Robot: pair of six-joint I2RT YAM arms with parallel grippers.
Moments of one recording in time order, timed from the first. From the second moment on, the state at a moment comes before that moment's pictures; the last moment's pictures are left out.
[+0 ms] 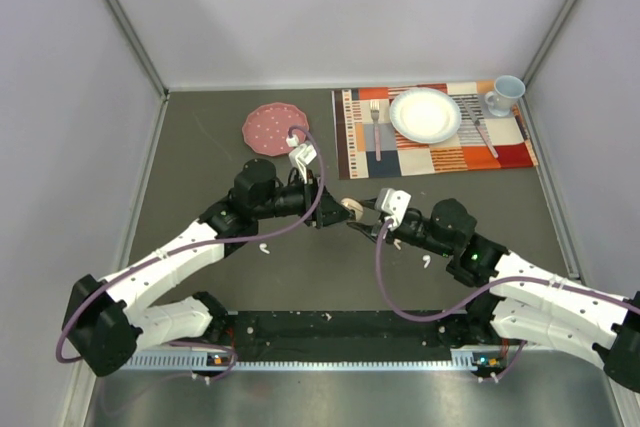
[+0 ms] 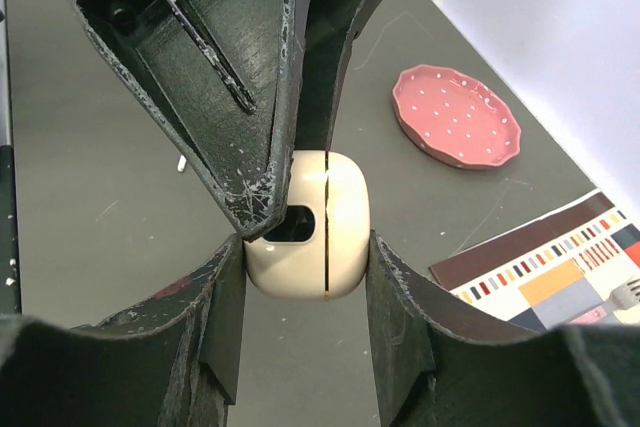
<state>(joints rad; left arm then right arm) -0.71 1.10 0.78 0.08 0.58 -0.66 0.90 0.84 0.50 0.29 -0.23 -0.29</state>
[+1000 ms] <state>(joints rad) -0.71 1.12 0.78 0.08 0.58 -0.67 0.91 0.84 0.48 0.32 -0.20 -0.31</state>
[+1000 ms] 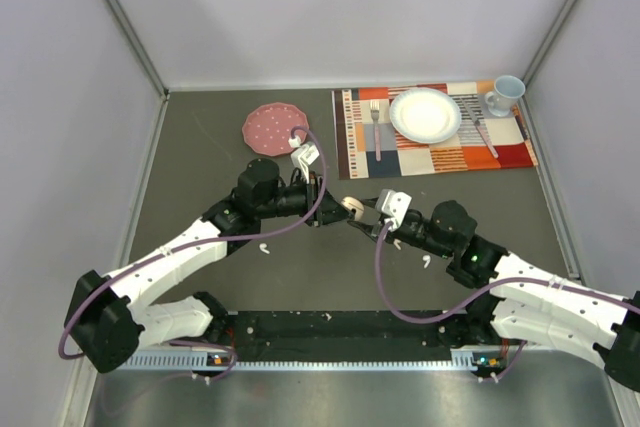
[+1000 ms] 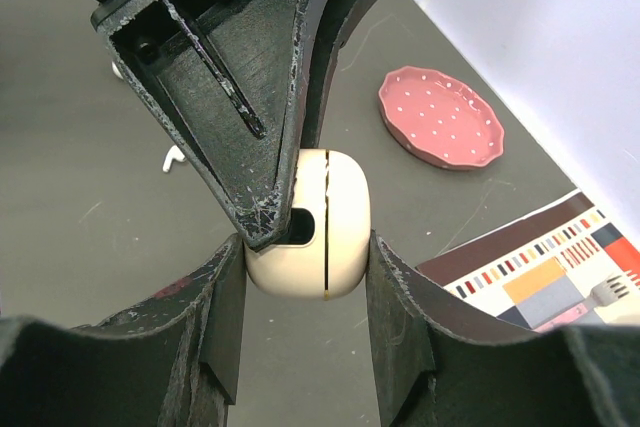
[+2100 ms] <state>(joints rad) -0.72 1.13 0.79 0.06 0.57 -0.62 0.93 0.82 0.48 0.33 -0.18 -0.26</state>
